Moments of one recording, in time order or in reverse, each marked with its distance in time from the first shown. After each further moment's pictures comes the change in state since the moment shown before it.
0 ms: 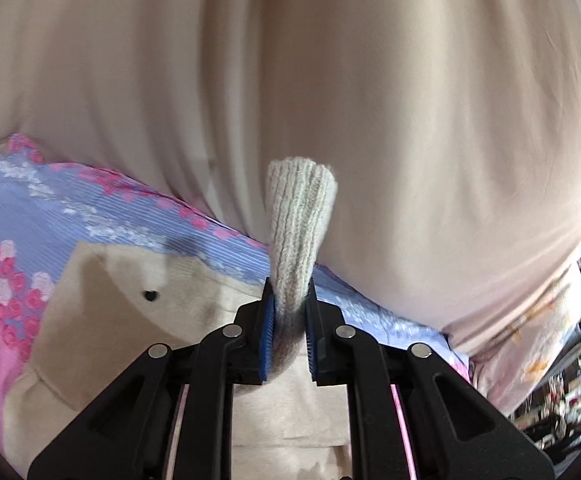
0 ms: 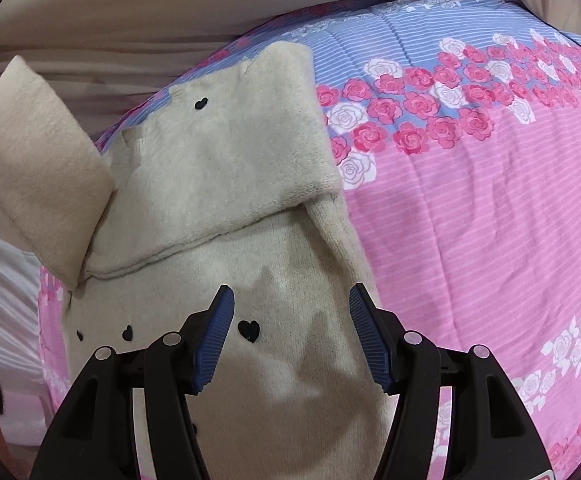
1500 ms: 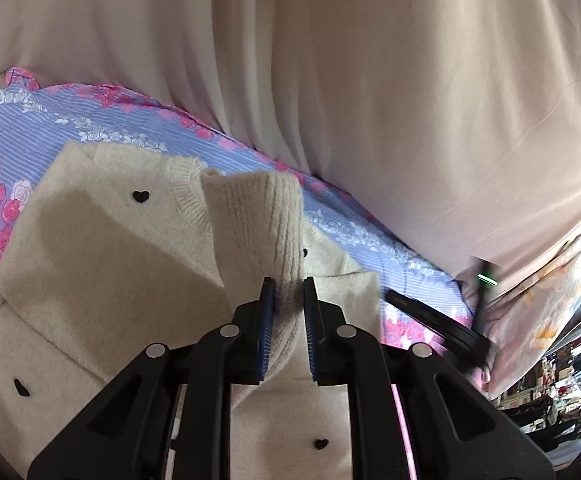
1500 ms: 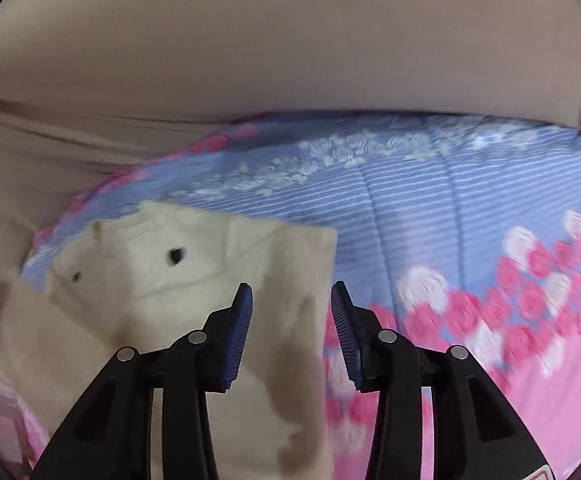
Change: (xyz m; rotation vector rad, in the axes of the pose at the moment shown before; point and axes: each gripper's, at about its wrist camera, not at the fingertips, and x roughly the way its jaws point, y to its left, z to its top) left arm 0.052 0.004 -0.071 -0.007 0.192 0.000; right arm 0.049 0.001 0.191 -0.156 -0.092 -0.047
